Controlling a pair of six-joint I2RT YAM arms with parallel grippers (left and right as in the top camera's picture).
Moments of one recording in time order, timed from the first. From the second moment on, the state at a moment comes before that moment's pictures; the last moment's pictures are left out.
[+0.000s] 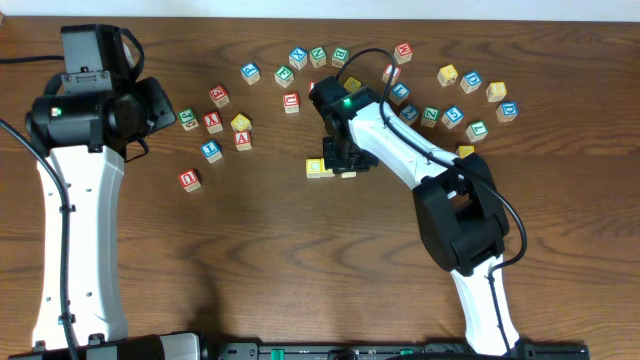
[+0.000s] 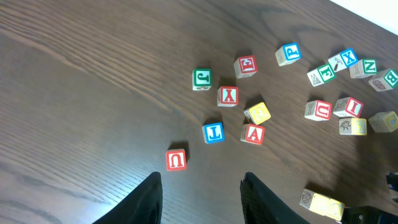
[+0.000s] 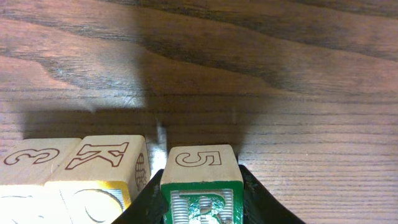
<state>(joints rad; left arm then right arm) 0.10 1.50 1.62 -1.11 -0.05 -0.33 0.57 2.28 1.80 -1.05 0.03 0.52</state>
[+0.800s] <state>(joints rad) 0.10 1.50 1.62 -1.11 -0.05 -0.33 0.55 2.22 1.80 -1.05 0.02 0.52</state>
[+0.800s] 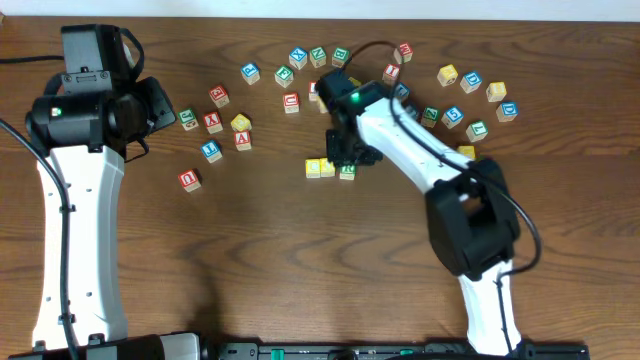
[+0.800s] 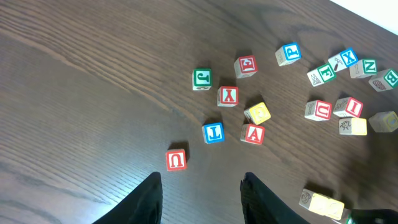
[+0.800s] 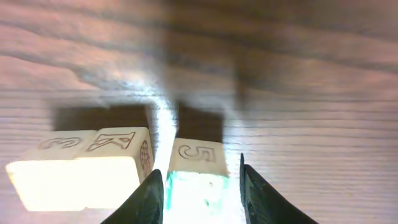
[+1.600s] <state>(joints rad) -0.07 1.68 1.55 -1.06 0.01 -0.33 0.40 2.00 1.74 -1.11 -0.01 0.51</state>
